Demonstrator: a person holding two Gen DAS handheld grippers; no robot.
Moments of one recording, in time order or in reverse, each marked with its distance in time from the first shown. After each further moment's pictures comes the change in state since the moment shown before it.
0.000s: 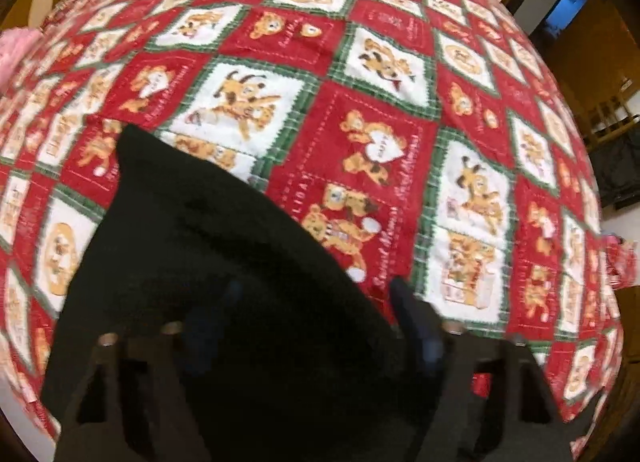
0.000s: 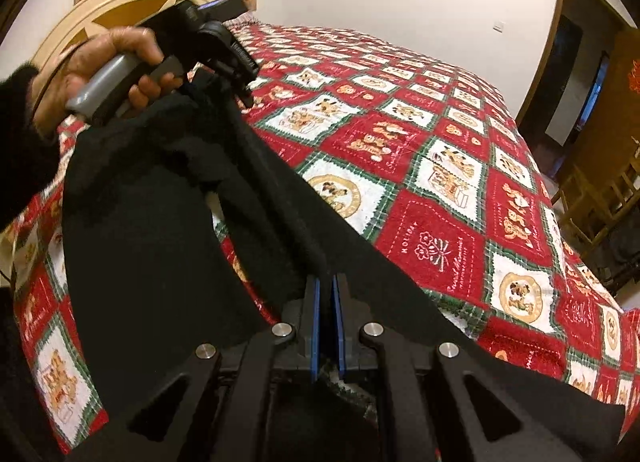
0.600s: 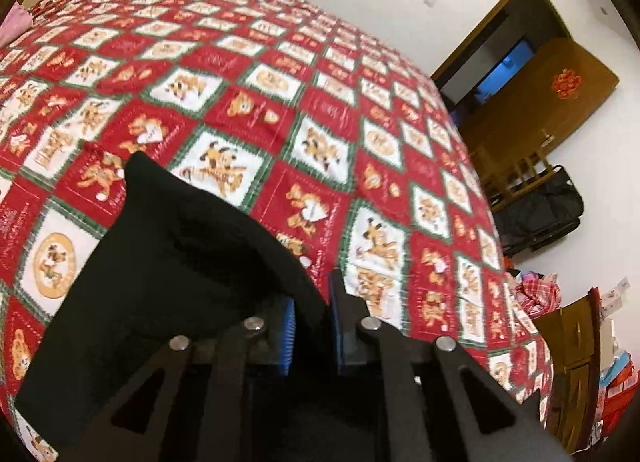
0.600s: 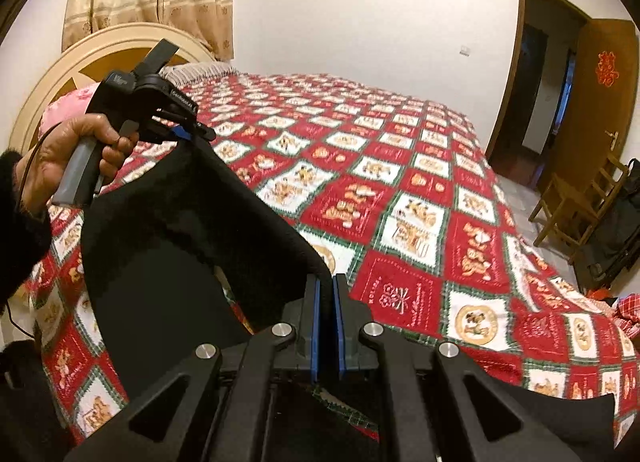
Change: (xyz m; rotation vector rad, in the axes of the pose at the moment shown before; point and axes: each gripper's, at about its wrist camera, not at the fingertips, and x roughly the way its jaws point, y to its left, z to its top) left arm -0.077 0.033 -0.019 -0.034 -0.241 -0.319; right arm -0.063 -0.005 0.027 0.081 -0.162 -0.052
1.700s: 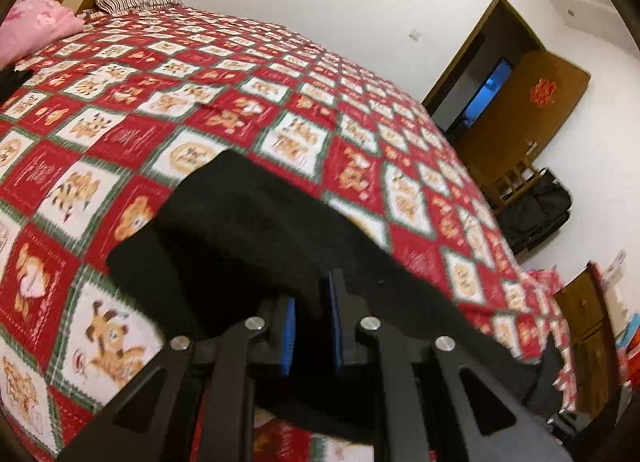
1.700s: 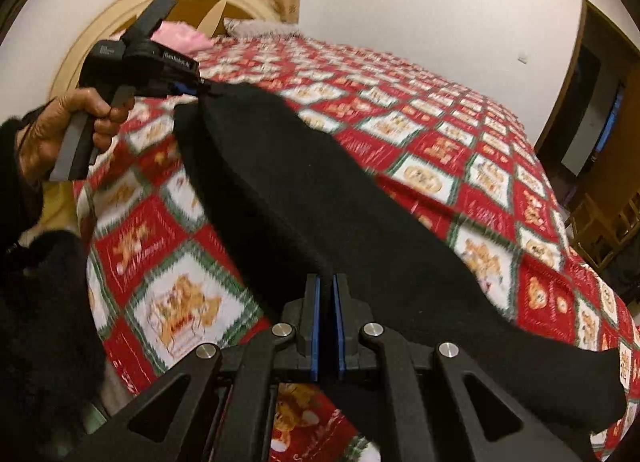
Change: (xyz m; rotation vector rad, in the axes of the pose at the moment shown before) left arm -0.083 0.079 -0.130 0.055 -0.164 0.013; right arm -0.035 0.099 -0.097 -0.185 0.113 0.113
